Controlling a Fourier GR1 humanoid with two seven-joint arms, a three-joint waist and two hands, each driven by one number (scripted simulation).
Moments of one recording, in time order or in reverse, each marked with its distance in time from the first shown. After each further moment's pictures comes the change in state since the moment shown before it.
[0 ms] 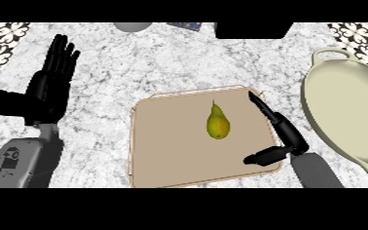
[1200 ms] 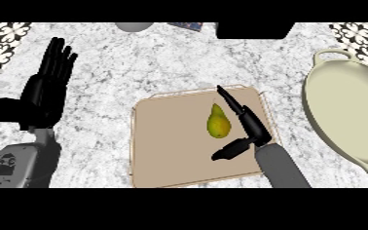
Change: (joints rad) left arm 0.031 -0.038 0.052 -0.044 -0.044 -0.061 0.020; right arm -0.104 0.198 -0.010 0.082 0.153 -0.138 0.109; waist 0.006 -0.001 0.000
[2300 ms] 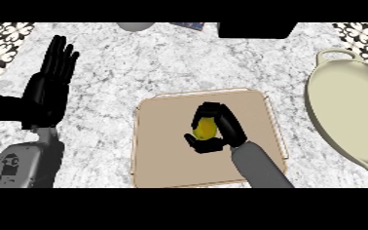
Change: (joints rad) left arm -0.010 -0.036 0.011 -0.028 -0.037 0.004 0.035; right arm -0.089 0.056 0.220 0.072 -0.120 -0.287 -0.106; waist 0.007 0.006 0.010
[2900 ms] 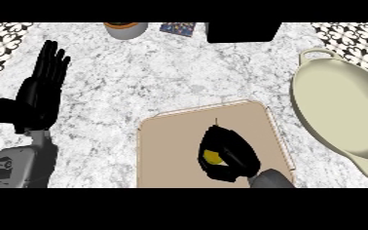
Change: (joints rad) left arm 0.025 0.017 0.033 0.019 -0.010 0.008 0.000; right arm 0.205 -0.177 0.246 -0.273 0.344 -0.123 0.166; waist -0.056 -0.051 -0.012
